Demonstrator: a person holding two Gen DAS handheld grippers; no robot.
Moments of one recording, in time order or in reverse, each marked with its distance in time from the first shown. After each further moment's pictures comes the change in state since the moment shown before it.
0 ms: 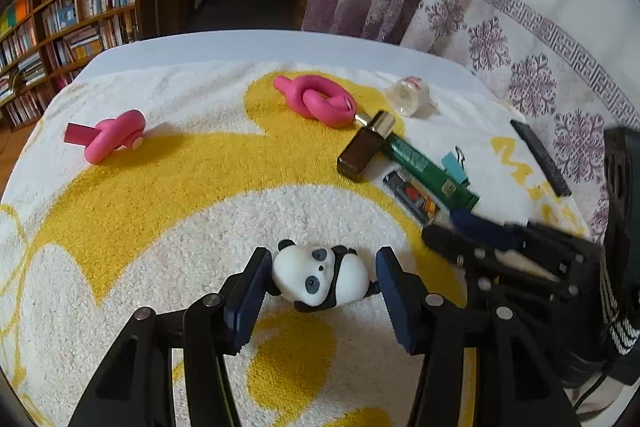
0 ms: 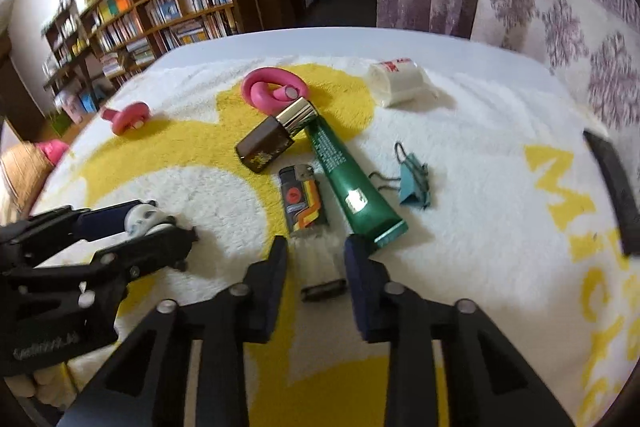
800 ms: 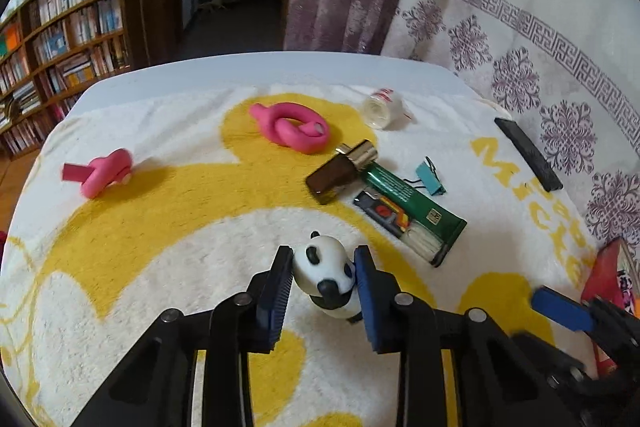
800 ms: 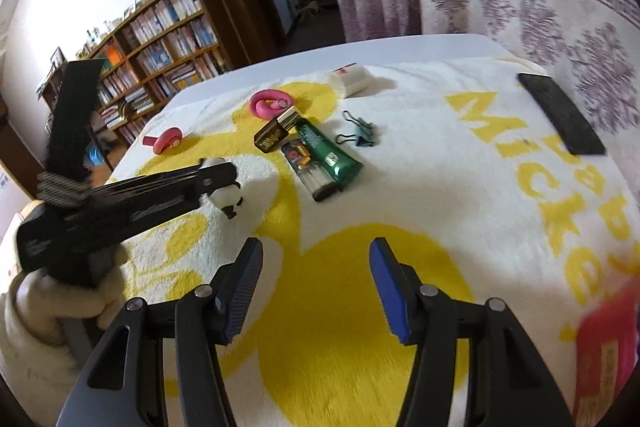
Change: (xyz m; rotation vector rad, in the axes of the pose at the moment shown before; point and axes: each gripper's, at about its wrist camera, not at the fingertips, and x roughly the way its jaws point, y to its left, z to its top) left arm -0.016 -0.019 0.007 0.056 -0.054 0.000; right arm -0.083 -0.011 -0.054 0.194 -0.077 0.057
